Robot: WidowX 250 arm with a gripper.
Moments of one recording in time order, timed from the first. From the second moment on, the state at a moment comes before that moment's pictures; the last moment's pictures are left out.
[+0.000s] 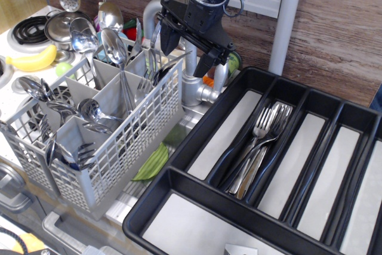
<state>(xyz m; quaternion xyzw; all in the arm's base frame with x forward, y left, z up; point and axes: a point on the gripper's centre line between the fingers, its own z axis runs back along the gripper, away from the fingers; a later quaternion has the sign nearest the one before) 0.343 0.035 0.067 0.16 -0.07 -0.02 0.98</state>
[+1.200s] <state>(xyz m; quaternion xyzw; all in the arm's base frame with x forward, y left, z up) 0.347 0.051 0.059 0.18 -0.05 -0.01 0.98</state>
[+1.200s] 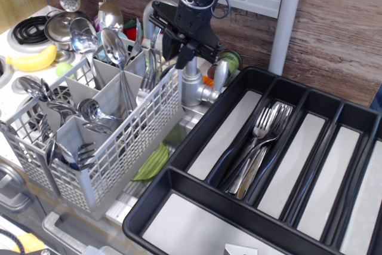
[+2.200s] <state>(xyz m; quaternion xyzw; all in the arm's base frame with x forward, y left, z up) 0.339 0.006 0.192 0.38 -0.03 -0.01 0.93</state>
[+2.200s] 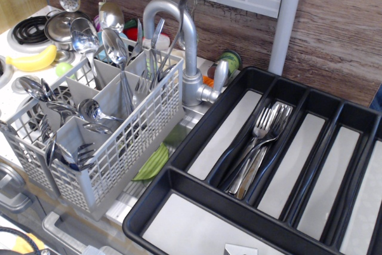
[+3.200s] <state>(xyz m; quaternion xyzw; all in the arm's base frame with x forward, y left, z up) 0.358 -0.035 0.175 0.20 0.00 0.00 0.98</state>
